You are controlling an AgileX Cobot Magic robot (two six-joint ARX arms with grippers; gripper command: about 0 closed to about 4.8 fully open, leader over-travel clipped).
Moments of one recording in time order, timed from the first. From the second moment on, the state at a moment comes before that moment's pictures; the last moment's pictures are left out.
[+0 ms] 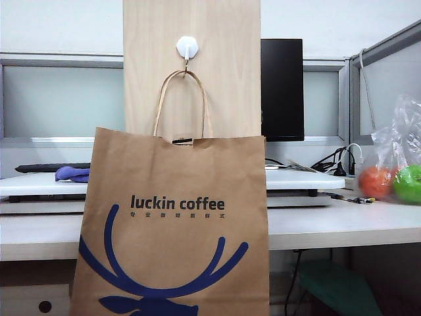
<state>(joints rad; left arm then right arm) 0.02 0.00 0.01 -0.06 0.09 -0.06 1.00 0.80 1.02 -0.57 0.48 0.18</state>
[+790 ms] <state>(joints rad) 0.02 0.00 0.01 -0.06 0.09 -0.06 0.55 0.45 0.99 -0.68 0.19 -0.03</state>
